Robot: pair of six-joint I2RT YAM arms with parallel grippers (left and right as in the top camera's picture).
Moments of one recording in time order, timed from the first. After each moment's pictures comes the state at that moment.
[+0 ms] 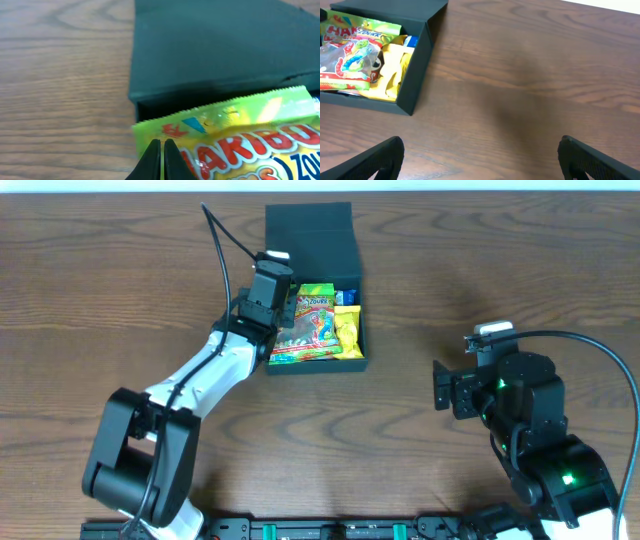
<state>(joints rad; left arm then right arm) -0.41 1.77 1.07 -0.09 -0.22 -0.17 0.29 0.79 0.86 -0.76 0.15 0.04</state>
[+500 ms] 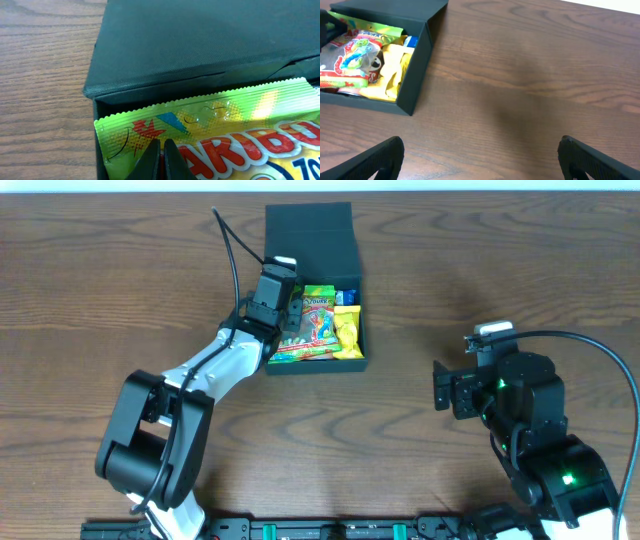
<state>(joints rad) -0.41 1.85 1.07 -0.02 -0.17 -0.17 0.29 0.79 0.86 -0.76 0.15 0.04</state>
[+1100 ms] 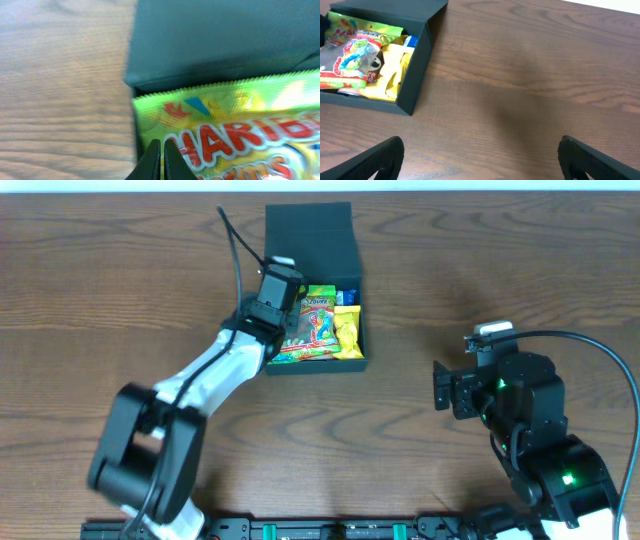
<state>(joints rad) -0.44 1.77 1.09 -0.16 -0.32 -0.17 0.29 0.79 0.86 -0.76 0.15 0.04</state>
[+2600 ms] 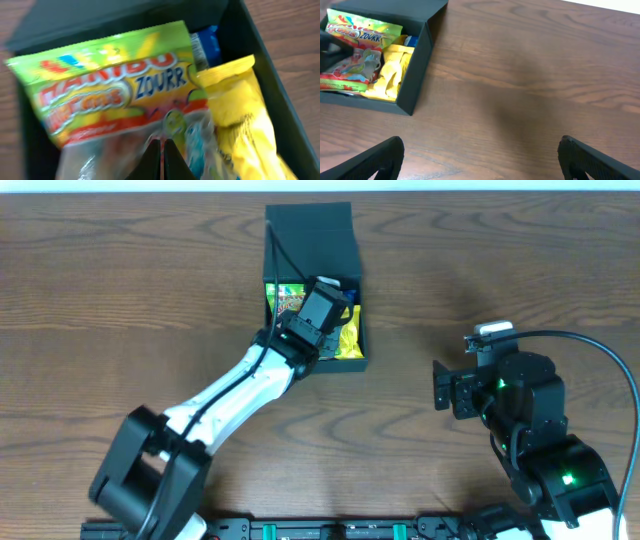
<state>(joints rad) -0.64 1.71 1.14 -0.36 -0.25 -0.28 0.29 0.79 0.86 -0.76 0.15 0.04</state>
